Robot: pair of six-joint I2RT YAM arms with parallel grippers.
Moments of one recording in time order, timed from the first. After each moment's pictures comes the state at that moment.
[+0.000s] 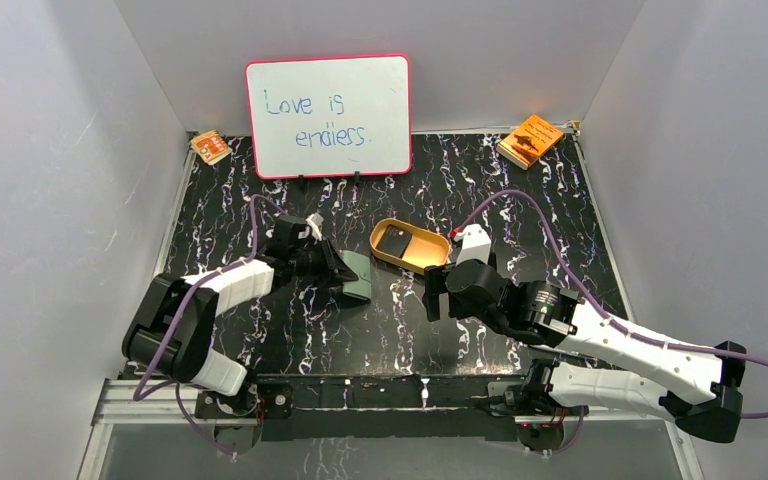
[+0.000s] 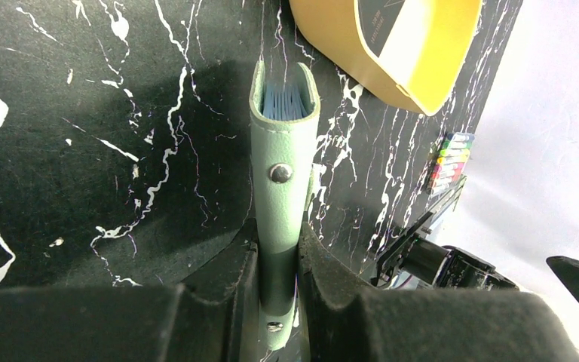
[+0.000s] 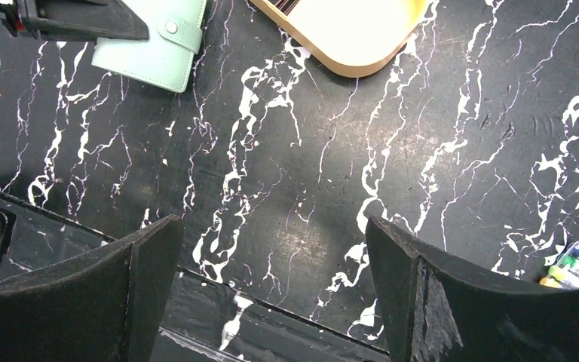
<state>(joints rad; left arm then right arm) -0.39 1.47 0.64 0.01 0.51 -0.81 1.17 0.90 0.90 -0.80 0.48 0.68</state>
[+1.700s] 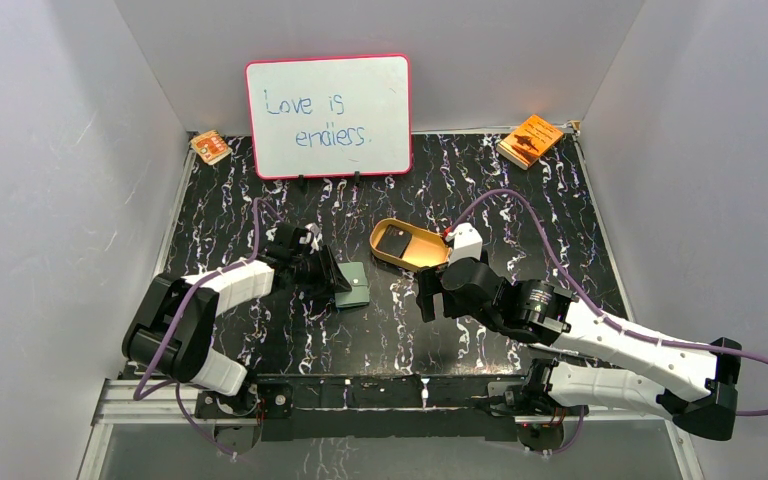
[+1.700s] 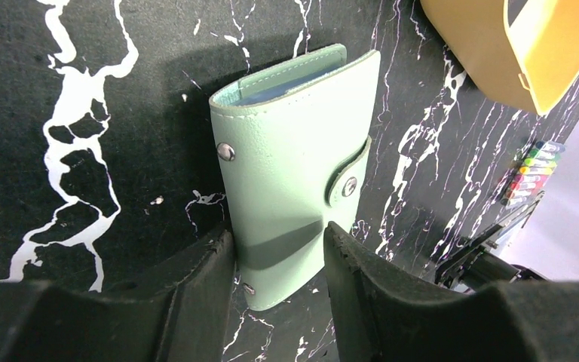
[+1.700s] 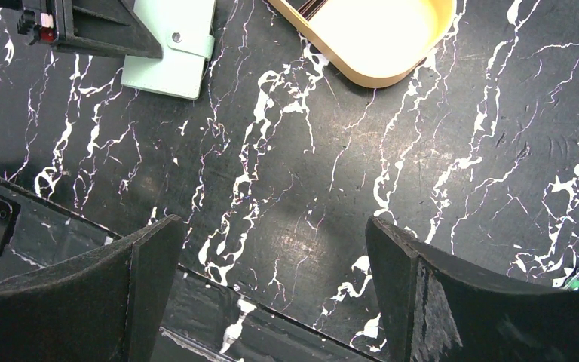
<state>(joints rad) -0.39 1.48 0.64 -0.15 0.39 -0.71 1.17 0.92 0.90 -0.74 0.45 0.62</state>
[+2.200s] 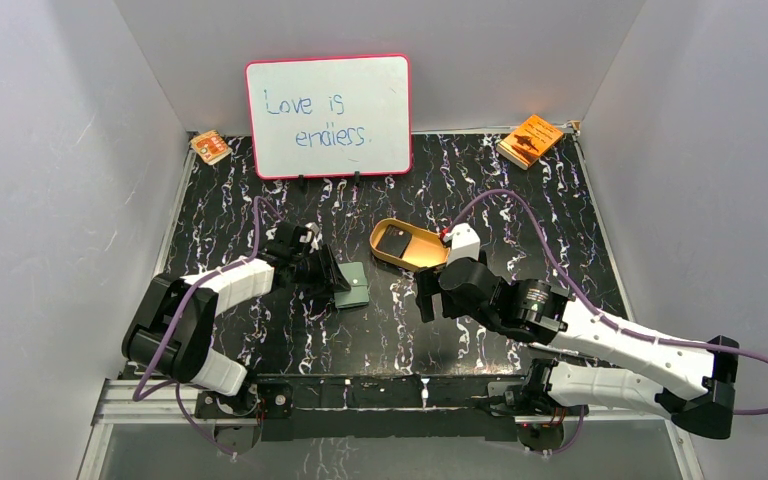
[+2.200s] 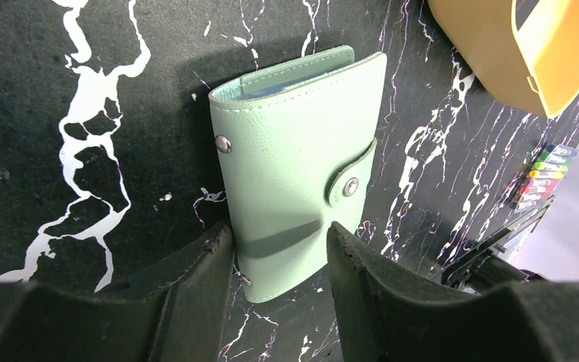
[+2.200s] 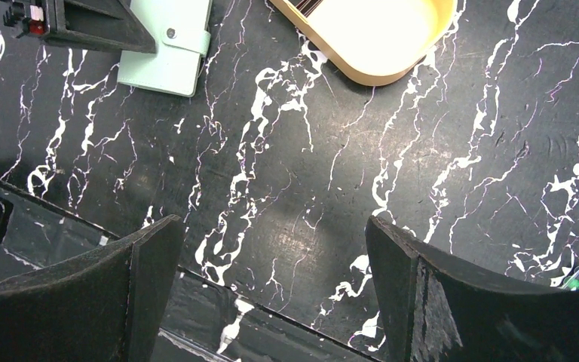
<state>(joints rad) -0.39 1.47 0.65 -0.19 0.36 -0.70 1.17 0.93 0.90 -0.74 0.45 0.62</state>
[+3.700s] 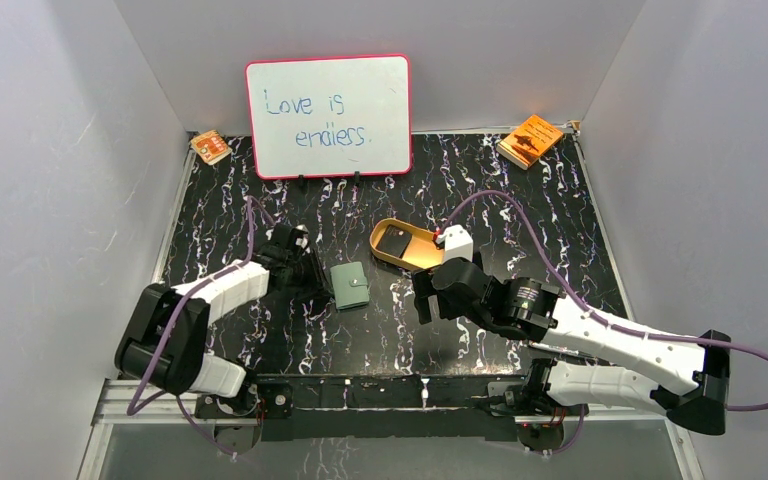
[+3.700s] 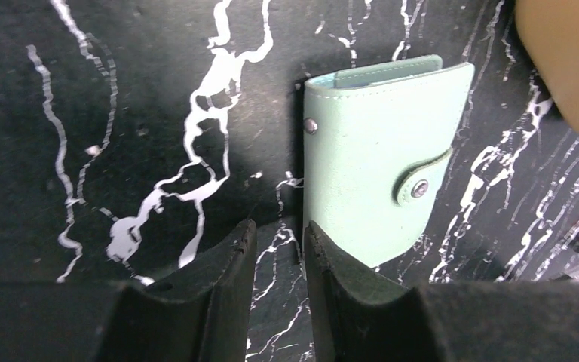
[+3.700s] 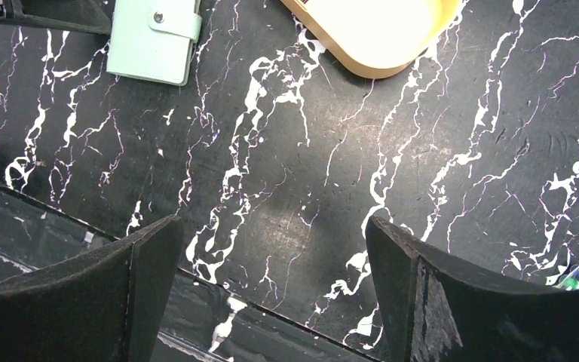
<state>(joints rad) -0.39 1.40 0.64 -0.31 0.19 -0.66 1.17 0.98 0.90 -0.74 0.44 0.61</state>
